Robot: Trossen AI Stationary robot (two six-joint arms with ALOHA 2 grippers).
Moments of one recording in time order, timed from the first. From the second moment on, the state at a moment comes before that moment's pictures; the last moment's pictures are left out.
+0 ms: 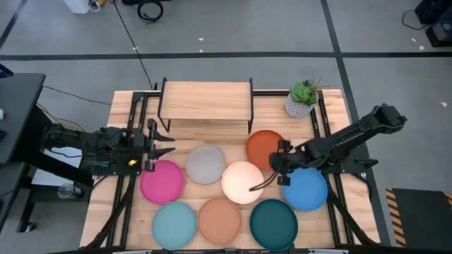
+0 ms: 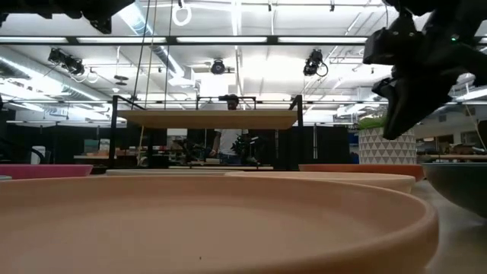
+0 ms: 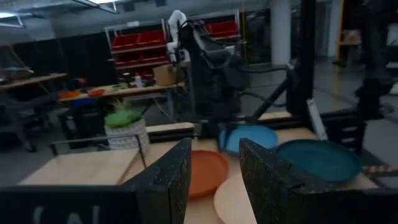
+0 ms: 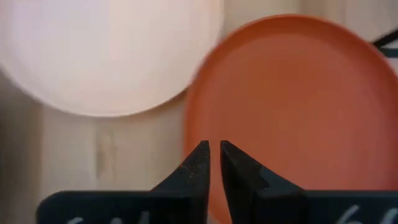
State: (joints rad) left arm -0.21 0.38 0.37 0.08 -0.26 0.14; right arm 0.32 1.24 0.67 -0.55 0.28 0.33
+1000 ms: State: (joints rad) left arm -0.21 0.38 0.38 -0.02 -0.36 0.17; right arm 0.37 1.70 0.90 -0.77 0.33 0.39
